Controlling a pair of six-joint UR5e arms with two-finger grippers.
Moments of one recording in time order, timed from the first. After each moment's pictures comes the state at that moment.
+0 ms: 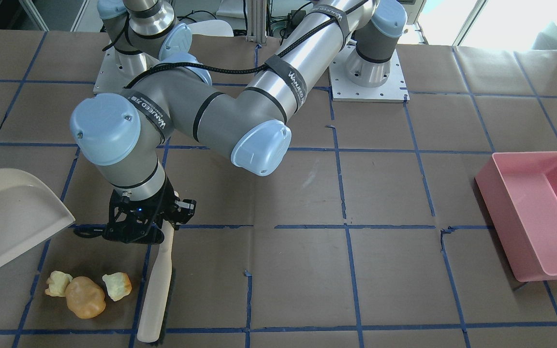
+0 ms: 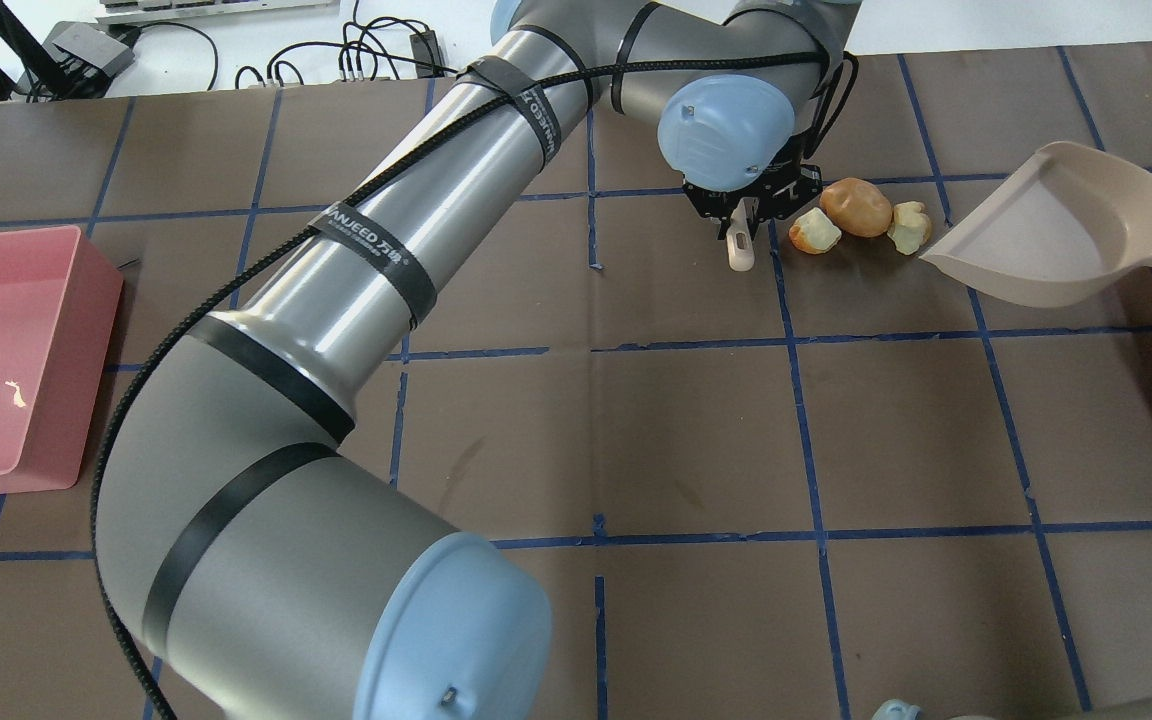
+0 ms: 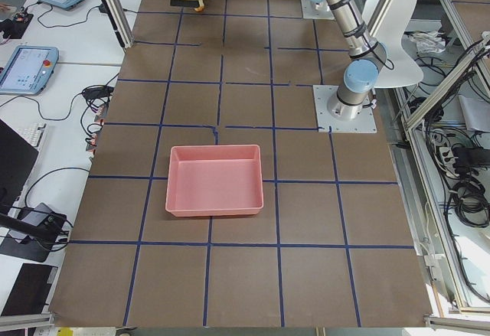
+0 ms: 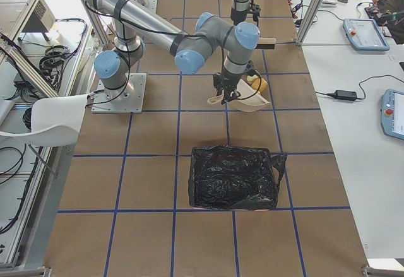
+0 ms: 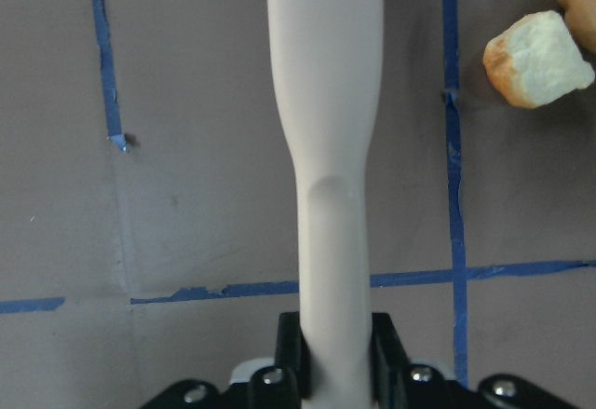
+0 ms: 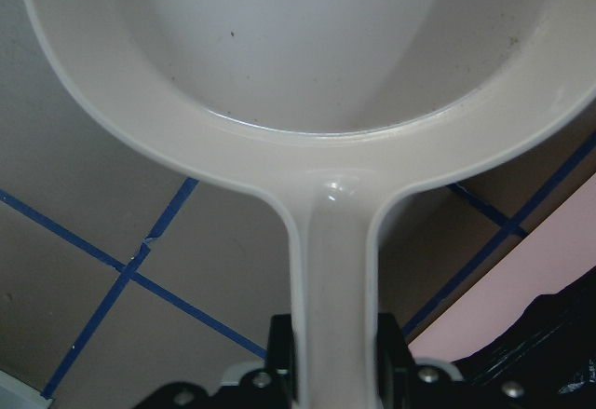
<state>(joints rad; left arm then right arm) -2.14 -2.43 -0.77 -1.52 1.59 -0.47 0.99 -1.37 1.60 -1.70 -1.73 -1.27</state>
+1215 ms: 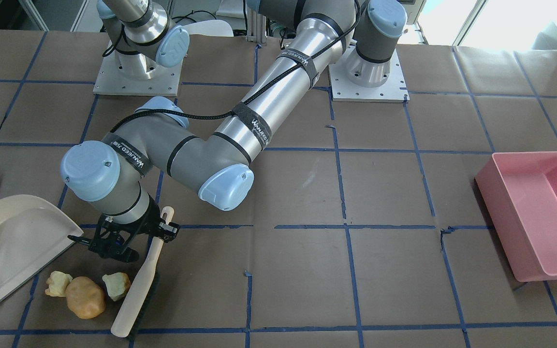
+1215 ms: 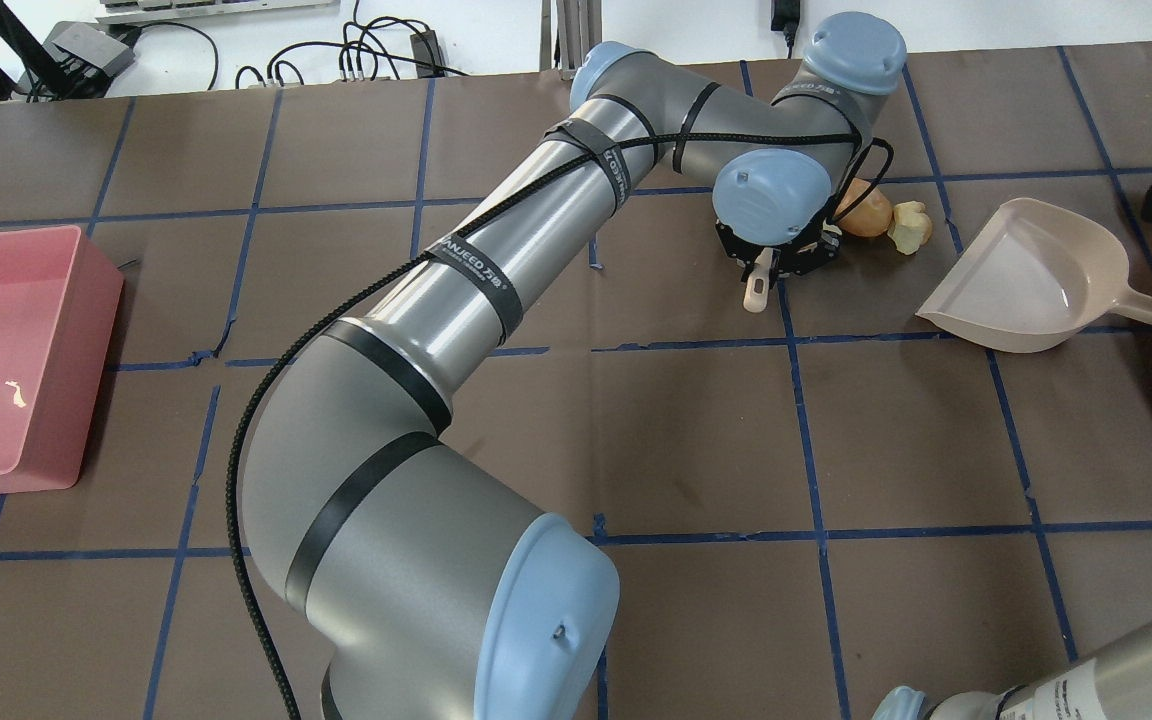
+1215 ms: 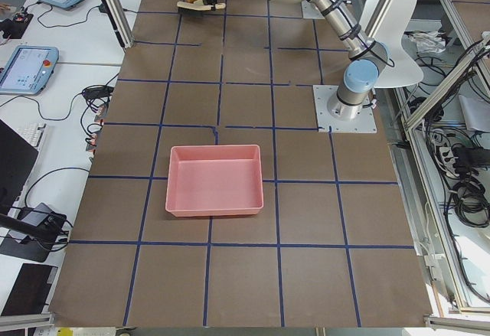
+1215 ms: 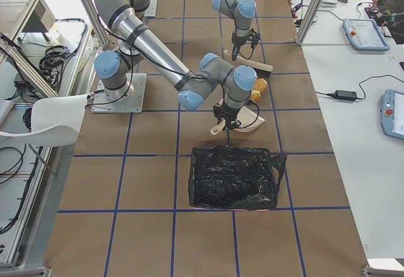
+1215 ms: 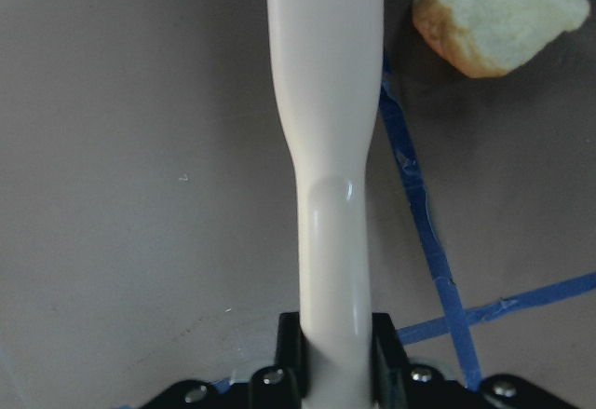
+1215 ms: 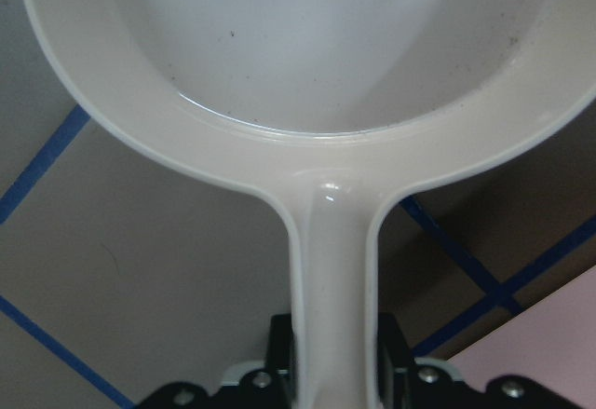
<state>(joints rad) -2.19 -2.56 -0.71 -1.51 1.61 -0.30 0.94 -1.20 1.70 -1.98 -1.71 -1.42</state>
